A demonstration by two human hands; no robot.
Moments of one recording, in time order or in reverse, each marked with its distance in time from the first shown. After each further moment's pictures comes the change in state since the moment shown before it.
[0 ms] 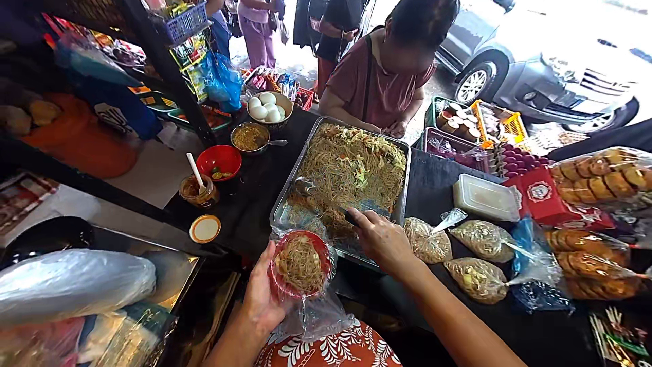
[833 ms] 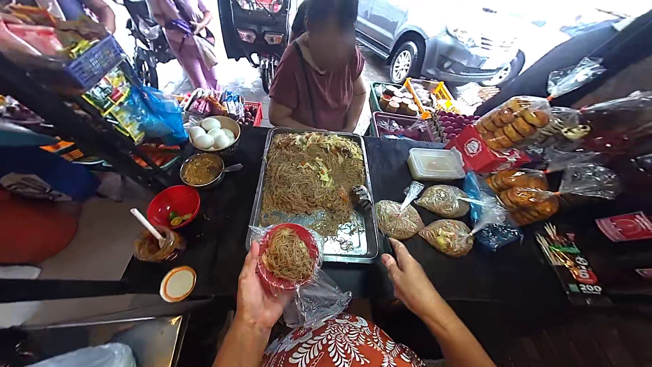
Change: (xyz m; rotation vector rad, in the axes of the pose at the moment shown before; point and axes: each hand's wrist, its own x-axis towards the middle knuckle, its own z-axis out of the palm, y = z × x) left_hand 0.034 0.023 0.028 0.093 -0.115 -0.019; right_hand -0.104 -0.028 -0.029 0.736 0.004 0.914
